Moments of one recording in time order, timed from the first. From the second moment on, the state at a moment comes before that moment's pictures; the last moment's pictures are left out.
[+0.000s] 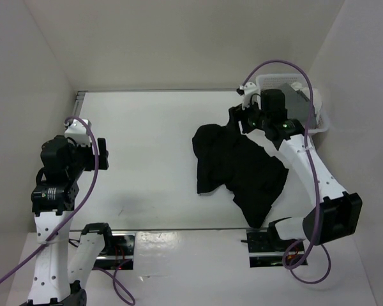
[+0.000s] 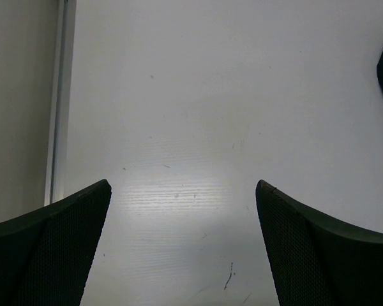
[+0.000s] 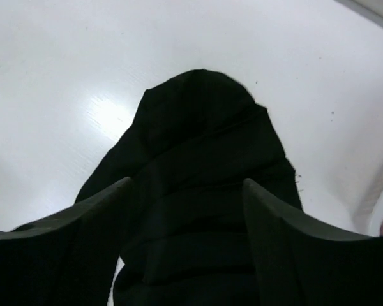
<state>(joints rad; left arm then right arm) 0.10 0.69 1.00 -0.75 0.07 0.09 0.24 1.33 1.26 -0.47 -0.34 -0.16</state>
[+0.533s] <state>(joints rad) 0.10 0.71 1.00 -0.75 0.06 0.09 0.92 1.45 1.19 -0.55 0.12 -0.33</state>
